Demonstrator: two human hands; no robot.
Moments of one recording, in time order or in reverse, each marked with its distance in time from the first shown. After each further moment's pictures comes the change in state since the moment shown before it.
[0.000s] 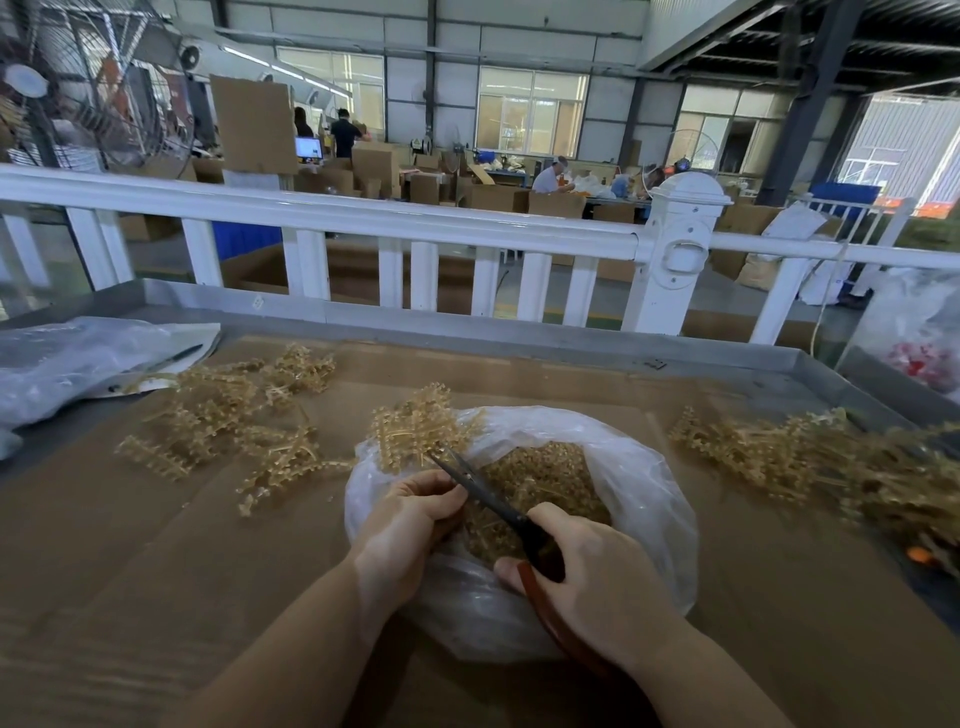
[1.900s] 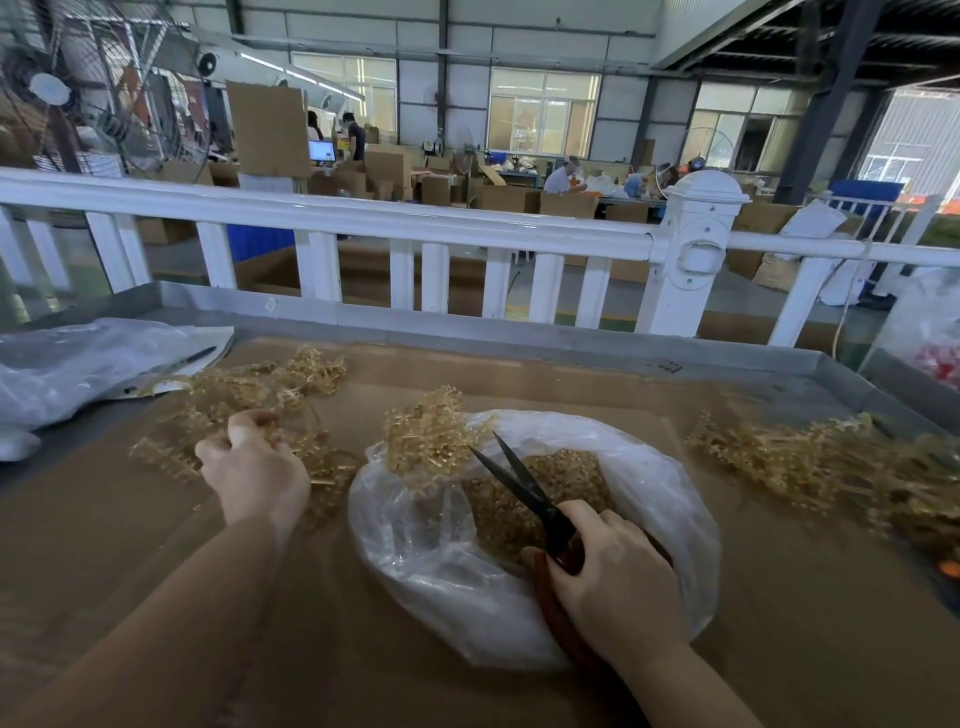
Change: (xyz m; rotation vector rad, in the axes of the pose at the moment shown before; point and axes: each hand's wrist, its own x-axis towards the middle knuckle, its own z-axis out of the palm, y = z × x) left_hand 0.012 0.058 -0.079 0.892 0.934 0.323; right_hand 0.004 0.012 0.023 -0.077 0.207 0.203
